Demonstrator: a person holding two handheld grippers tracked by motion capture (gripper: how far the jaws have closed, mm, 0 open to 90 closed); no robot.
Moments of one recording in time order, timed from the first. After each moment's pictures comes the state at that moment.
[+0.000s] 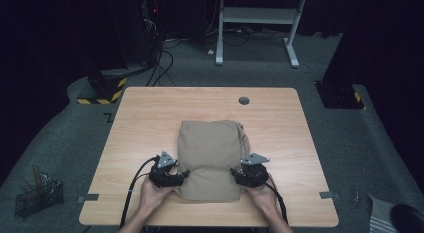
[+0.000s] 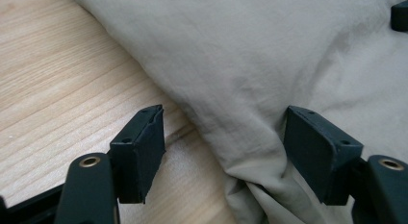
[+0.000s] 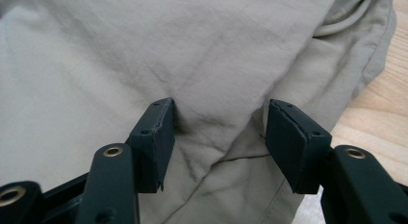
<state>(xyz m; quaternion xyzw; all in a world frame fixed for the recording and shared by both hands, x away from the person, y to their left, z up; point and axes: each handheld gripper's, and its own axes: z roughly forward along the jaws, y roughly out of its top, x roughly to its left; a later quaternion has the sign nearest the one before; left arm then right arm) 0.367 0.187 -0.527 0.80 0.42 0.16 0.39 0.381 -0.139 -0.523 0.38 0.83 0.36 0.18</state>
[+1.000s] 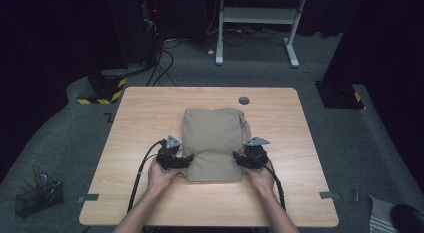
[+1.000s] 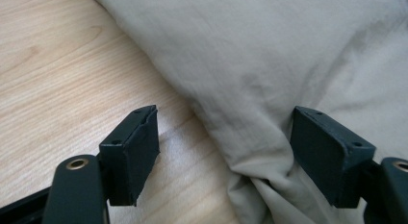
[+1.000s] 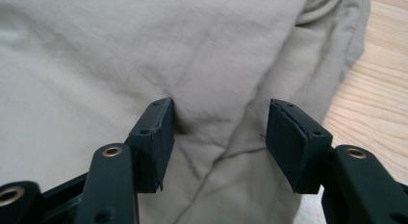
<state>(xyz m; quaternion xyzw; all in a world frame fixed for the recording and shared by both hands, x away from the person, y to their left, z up) 0.420 0.177 -0.524 0.80 0.44 0.17 0.38 0.435 -0.143 -0.523 0.43 0.81 0.36 0.19</state>
